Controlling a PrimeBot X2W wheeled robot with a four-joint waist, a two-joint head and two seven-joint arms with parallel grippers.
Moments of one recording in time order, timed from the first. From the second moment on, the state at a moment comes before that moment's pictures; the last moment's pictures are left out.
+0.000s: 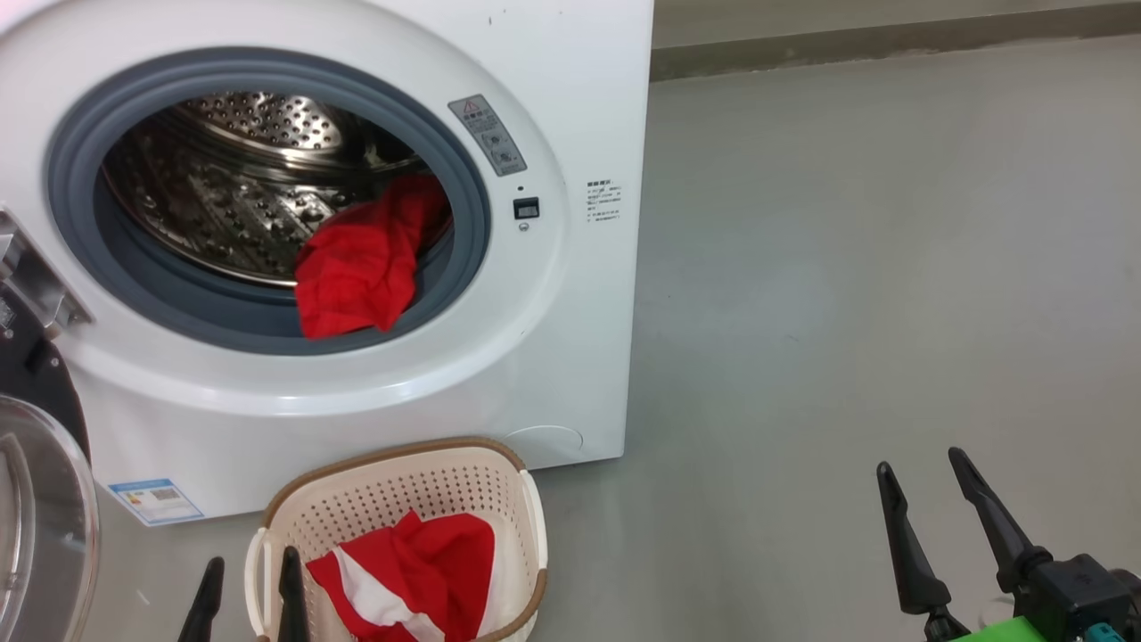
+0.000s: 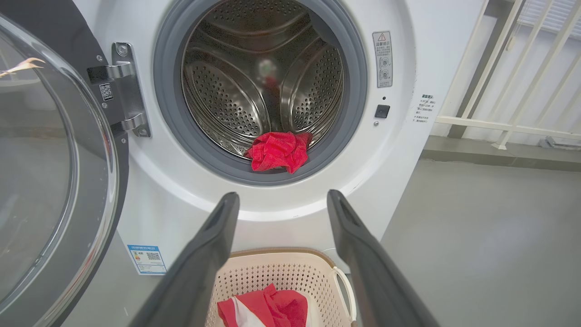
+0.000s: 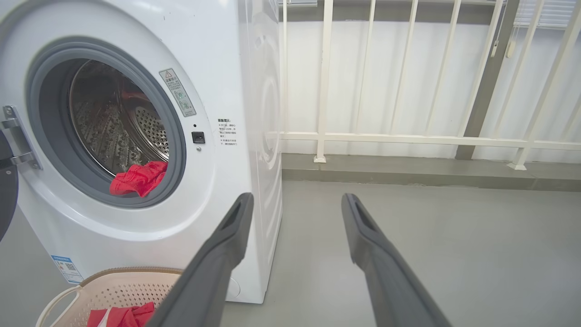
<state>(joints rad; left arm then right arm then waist) 0.13 0.15 -0.06 0.06 -0.33 0.13 -0.25 0.13 -0.04 -0.05 0.04 0.16 0.12 -0.26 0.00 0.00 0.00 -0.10</state>
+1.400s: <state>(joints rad) 0.13 0.14 -0.08 0.06 -0.35 0.12 -0.25 0.16 -0.04 -0.05 0.01 0.16 0.12 -0.26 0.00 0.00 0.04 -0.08</state>
